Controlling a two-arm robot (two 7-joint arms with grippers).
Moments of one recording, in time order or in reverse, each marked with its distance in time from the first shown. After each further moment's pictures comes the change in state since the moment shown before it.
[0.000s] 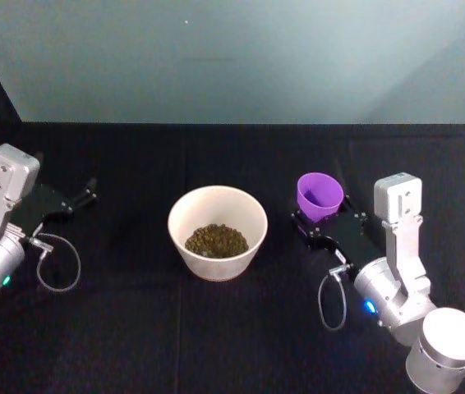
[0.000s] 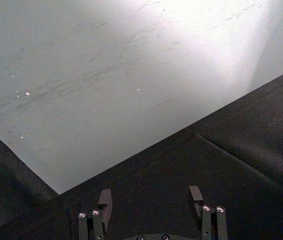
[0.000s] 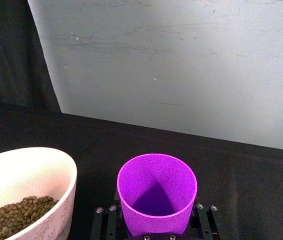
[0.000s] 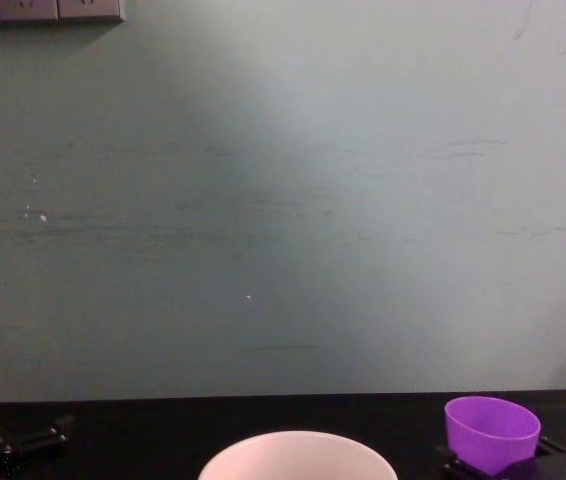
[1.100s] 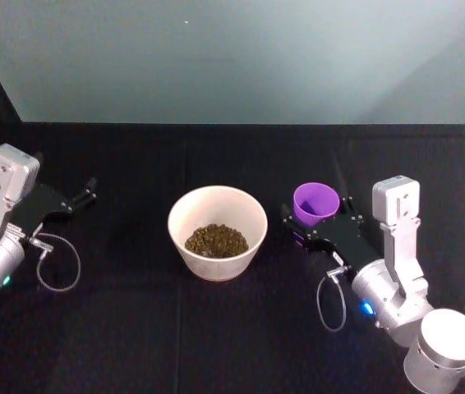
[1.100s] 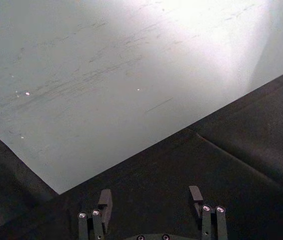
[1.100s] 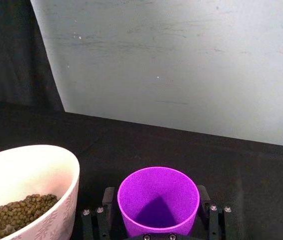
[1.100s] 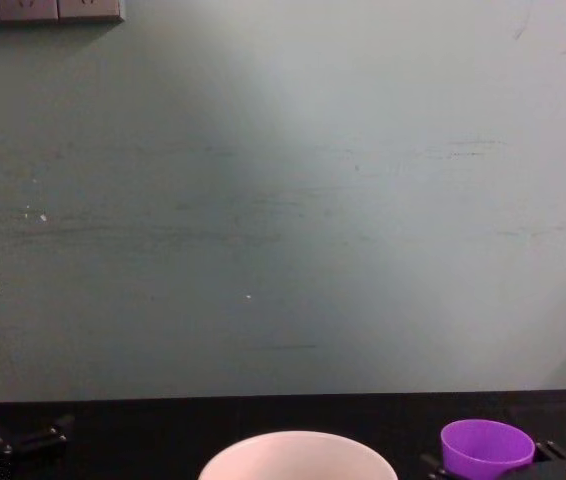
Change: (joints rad) left arm 0.000 0.000 0.000 0.000 0.000 0.000 0.000; right arm 0.011 0.006 -0.014 0.028 0.024 -0.015 0.008
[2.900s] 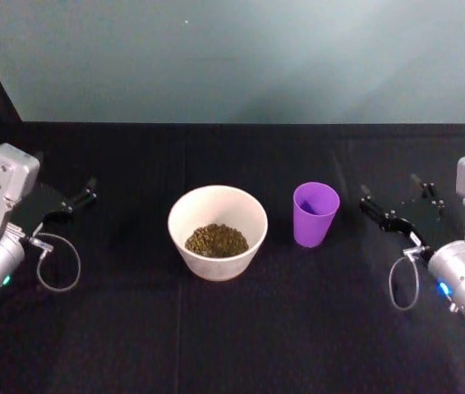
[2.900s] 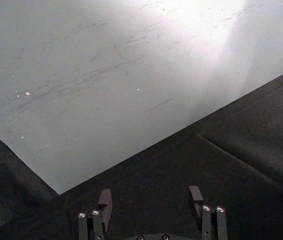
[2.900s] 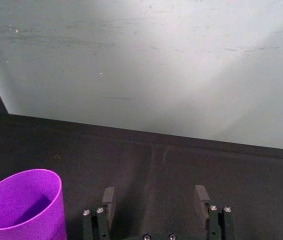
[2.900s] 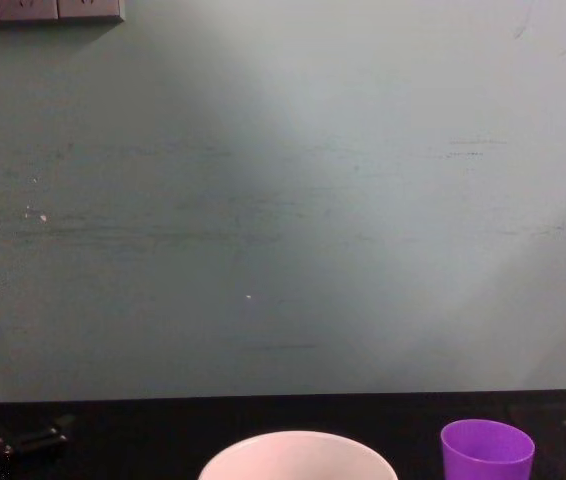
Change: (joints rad) left arm 0.000 0.000 0.000 0.000 0.000 0.000 0.000; right arm -0.001 0.107 0.131 -0.043 0.059 0.088 -0.011
